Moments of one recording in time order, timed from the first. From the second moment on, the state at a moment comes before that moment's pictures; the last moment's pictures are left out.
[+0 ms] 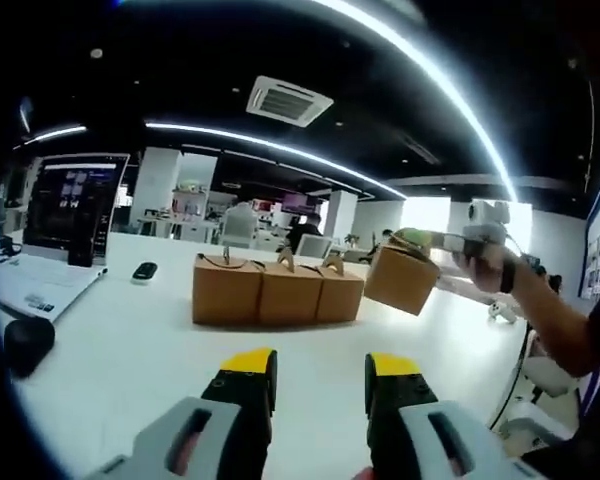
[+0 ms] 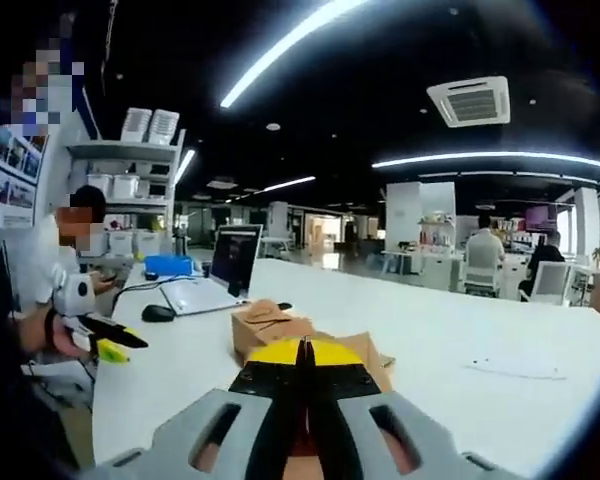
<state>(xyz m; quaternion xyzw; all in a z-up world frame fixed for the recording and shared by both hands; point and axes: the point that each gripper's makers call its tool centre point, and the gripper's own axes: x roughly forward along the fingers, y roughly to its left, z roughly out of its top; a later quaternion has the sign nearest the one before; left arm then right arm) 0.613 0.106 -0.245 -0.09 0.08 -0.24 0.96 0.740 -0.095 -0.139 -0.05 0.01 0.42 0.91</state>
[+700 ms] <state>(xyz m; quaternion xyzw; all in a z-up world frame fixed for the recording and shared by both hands) 0.605 0.083 -0.247 -0.06 0.09 -0.28 0.95 0.704 -0.043 -0.165 -0.08 0.02 0.58 0.81</state>
